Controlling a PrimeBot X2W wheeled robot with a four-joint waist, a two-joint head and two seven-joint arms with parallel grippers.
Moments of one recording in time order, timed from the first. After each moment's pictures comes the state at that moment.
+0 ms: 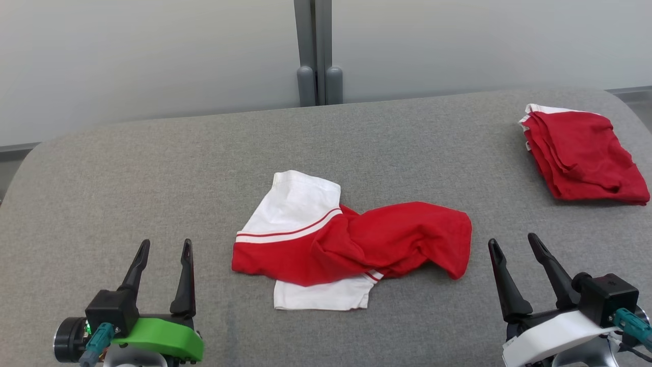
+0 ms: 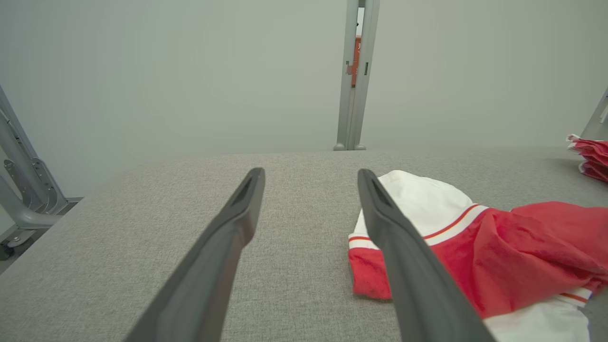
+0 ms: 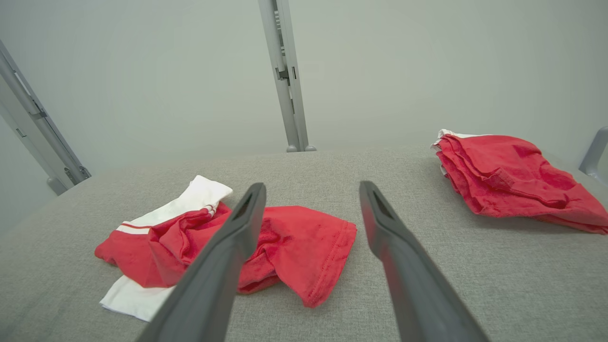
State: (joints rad) left arm -0.05 0.21 -0.20 0.22 -0.33 0.01 -0.26; right arm 0.15 -0.10 0.04 -0.15 0.22 0.13 -0.04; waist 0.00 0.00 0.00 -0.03
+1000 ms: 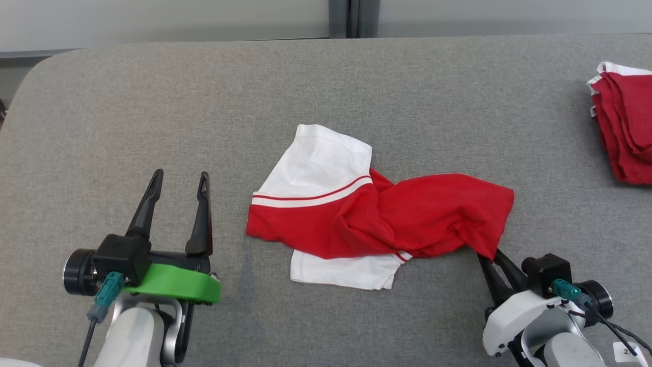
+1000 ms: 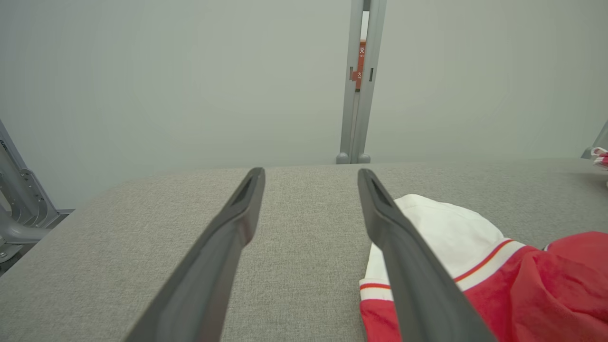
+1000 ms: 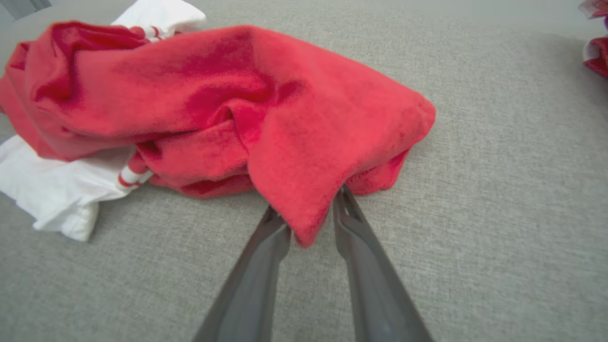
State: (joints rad) left arm -0.22 0.17 -0.22 0.16 -0.28 -0.01 -0.26; right arm -0.08 -0.16 0.15 0.31 0.14 0.13 -0.11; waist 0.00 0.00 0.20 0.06
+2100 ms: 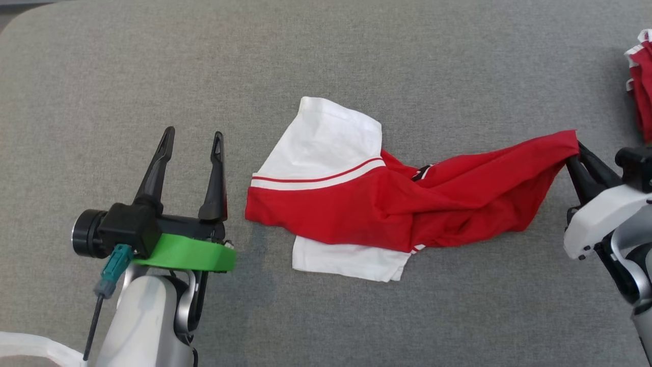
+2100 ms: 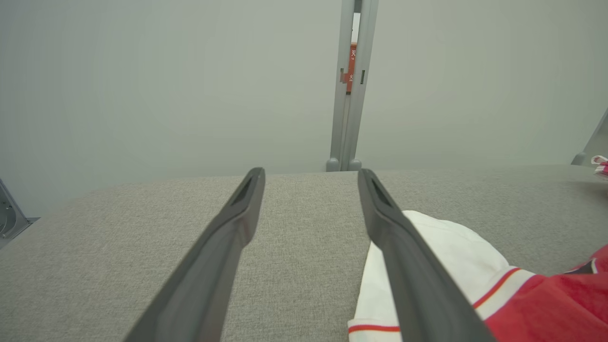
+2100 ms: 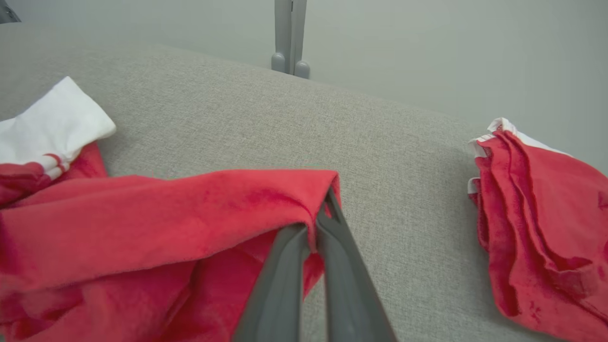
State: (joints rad) left arm -0.30 0.10 -0.19 0.13 -0.22 -0.05 -0.26; right arm -0.24 -0.42 0.06 0.02 0.27 0.13 0.18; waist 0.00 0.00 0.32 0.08
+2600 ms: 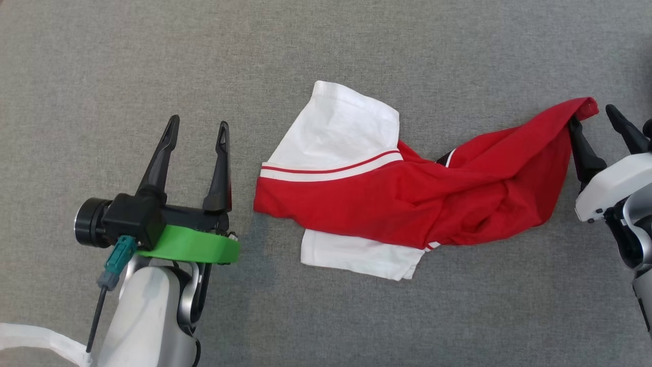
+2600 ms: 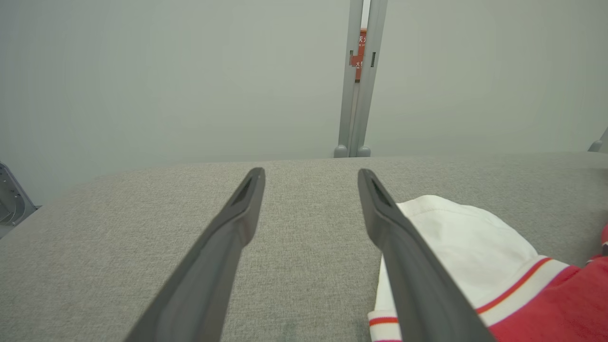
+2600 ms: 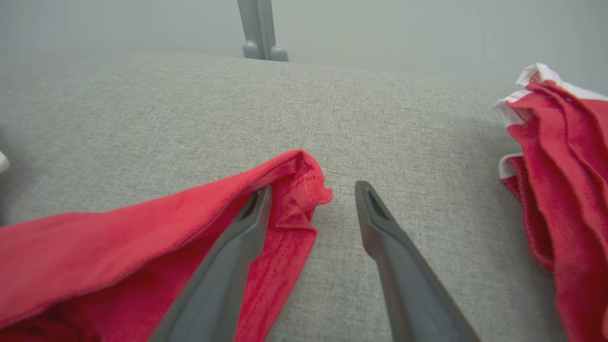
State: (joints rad) left arm -0.33 0.07 -0.18 0.14 -0.19 -0.07 -0.26; right arm -0.43 -0.42 0.05 0.33 0.36 0.13 0.04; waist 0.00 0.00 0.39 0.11
